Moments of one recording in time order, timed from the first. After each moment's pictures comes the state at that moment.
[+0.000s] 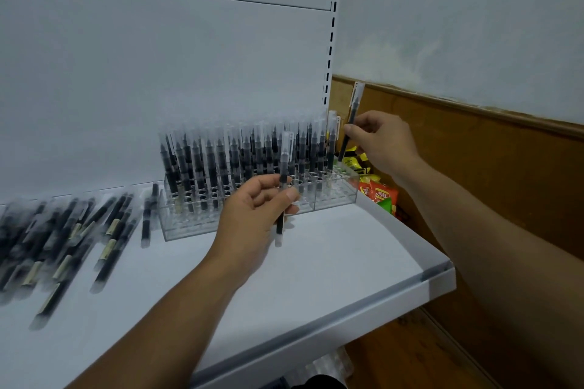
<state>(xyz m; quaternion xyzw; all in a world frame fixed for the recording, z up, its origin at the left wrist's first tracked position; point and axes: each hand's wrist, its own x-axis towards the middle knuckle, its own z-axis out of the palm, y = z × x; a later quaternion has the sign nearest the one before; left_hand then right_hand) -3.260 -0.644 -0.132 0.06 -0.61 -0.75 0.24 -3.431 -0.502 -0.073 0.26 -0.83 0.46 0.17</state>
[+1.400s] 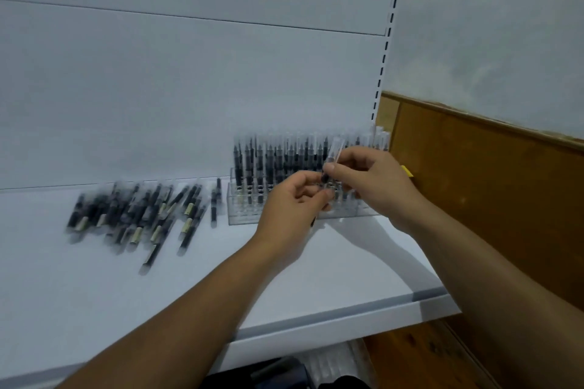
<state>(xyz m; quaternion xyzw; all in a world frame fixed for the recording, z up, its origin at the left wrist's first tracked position) -3.235 -0.649 -0.115 0.06 -0.69 -0.66 0.28 -3.328 -0.536 -0.071 0.39 -0.76 0.53 -0.01</state>
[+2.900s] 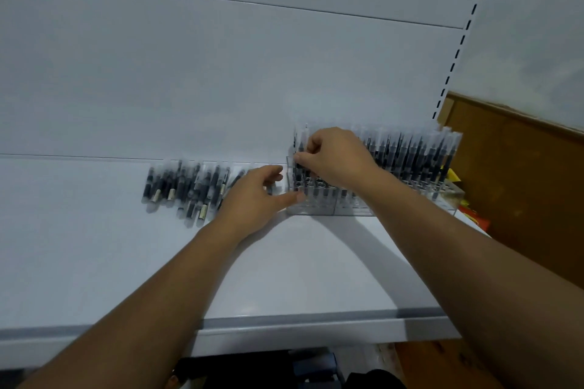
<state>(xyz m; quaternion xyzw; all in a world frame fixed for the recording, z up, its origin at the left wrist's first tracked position) -3.174 -0.771 -0.137 0.22 -0.84 -0.40 0.29 -3.279 -0.664 -0.053 0.45 -0.86 0.24 0.04</state>
